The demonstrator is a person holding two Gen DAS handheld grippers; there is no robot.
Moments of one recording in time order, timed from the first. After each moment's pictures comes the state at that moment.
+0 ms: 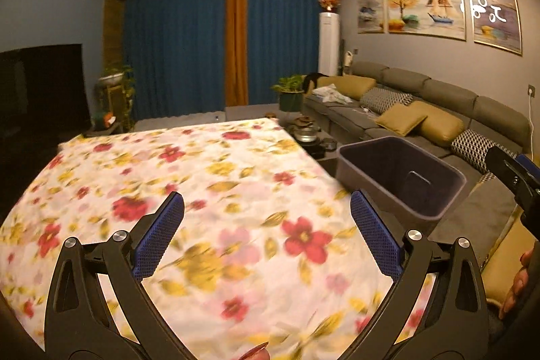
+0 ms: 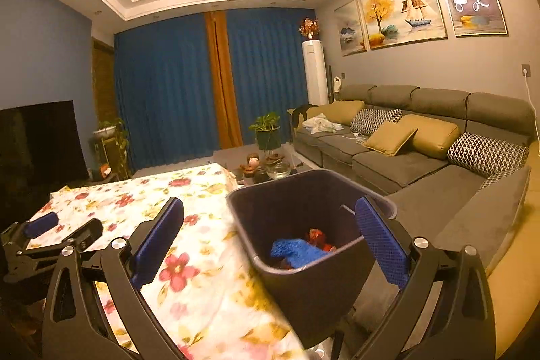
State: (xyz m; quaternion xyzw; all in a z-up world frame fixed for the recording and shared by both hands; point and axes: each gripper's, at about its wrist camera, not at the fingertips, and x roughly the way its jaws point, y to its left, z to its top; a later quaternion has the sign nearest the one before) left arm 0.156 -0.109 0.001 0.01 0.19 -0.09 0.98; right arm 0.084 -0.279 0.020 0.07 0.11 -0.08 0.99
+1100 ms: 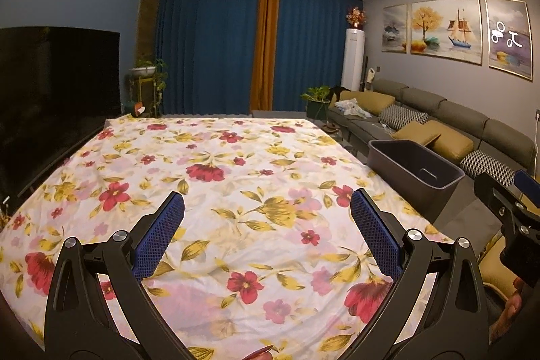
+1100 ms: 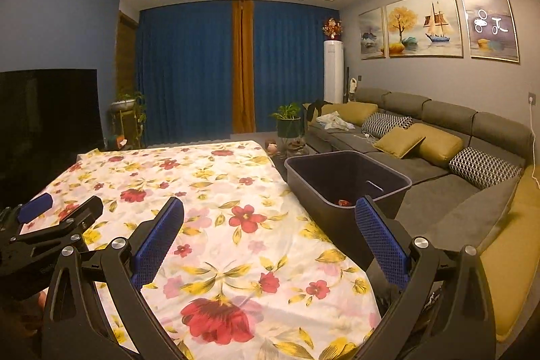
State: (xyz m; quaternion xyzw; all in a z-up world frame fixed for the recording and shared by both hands) left arm 0.052 -0.007 0.002 -0.02 0.18 -0.05 0.98; right arm 0.005 -0.161 0.015 0.01 0.14 -0.06 0.99
